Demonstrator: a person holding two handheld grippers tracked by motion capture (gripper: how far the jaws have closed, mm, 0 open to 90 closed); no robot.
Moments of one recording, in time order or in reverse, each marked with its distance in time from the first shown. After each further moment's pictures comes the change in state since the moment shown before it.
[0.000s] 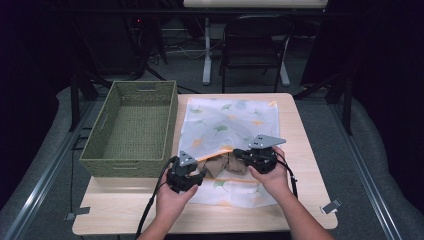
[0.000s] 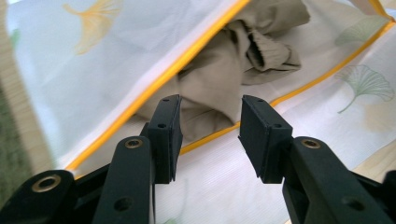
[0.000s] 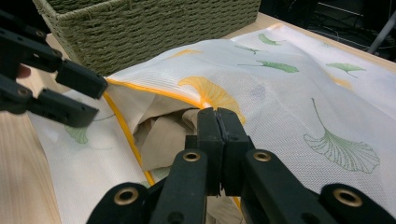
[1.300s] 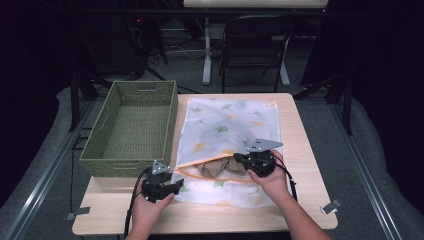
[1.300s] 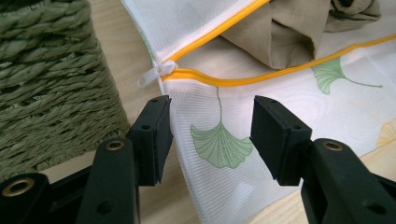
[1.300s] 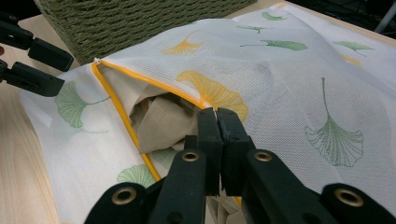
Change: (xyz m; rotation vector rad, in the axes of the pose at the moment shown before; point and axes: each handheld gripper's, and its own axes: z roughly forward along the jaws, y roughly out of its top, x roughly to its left) left arm 0.045 -0.052 -0.013 0.049 0.050 -0.111; right arm 0.002 -0.012 0.007 0.046 -0.005 0.007
